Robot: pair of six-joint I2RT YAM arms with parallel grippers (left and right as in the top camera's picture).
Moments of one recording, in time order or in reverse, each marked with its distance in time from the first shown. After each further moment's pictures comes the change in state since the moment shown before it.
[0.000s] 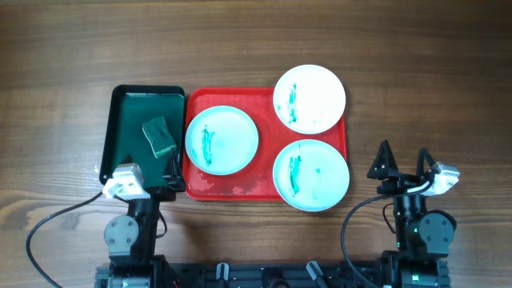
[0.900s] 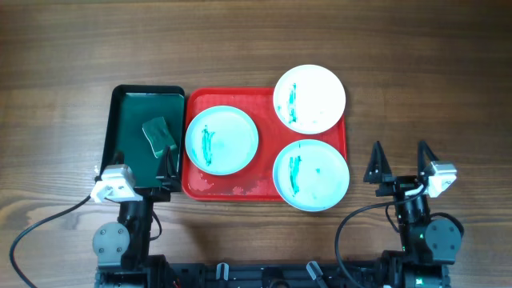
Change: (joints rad) left arm 0.000 0.014 0.154 -0.083 0.003 0.000; right arm 0.000 0.002 0.064 0.038 -0.143 -0.142
